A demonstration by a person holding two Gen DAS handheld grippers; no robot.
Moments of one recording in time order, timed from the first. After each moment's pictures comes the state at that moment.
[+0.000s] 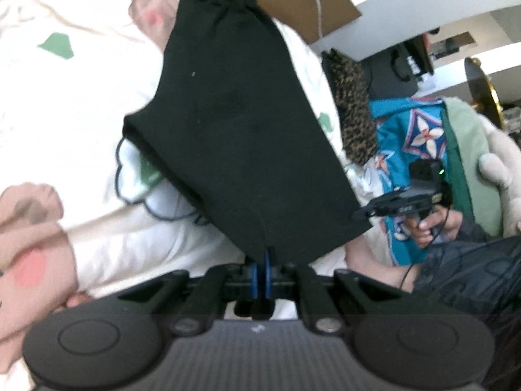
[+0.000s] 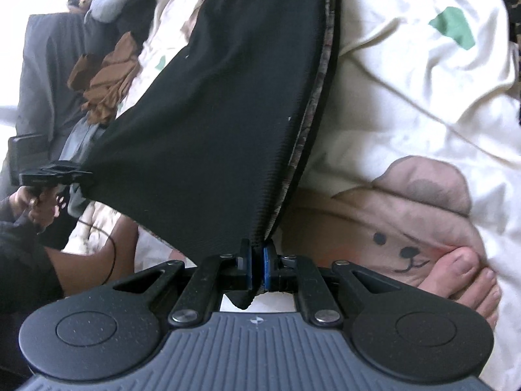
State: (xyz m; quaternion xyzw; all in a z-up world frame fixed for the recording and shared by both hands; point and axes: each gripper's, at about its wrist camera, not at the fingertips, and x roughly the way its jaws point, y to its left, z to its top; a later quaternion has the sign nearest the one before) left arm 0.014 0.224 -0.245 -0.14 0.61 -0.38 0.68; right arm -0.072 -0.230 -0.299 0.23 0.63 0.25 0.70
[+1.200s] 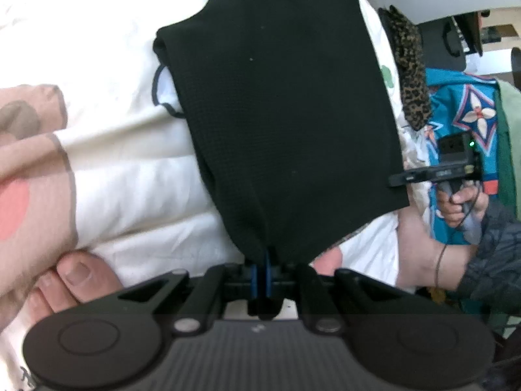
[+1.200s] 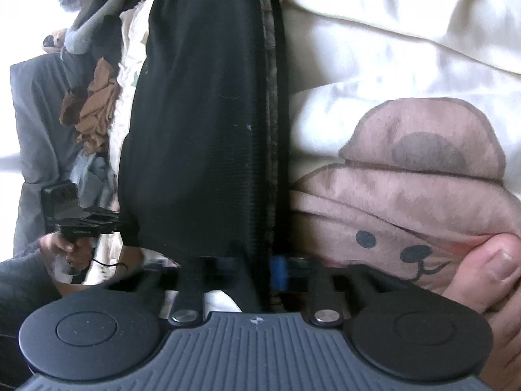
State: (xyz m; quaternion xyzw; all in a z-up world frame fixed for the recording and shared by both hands) left arm 0.013 0.219 -0.329 -0.14 0.69 -0.34 0.63; right arm -0.066 -0.244 -0.378 0.33 0.64 0.23 0.66
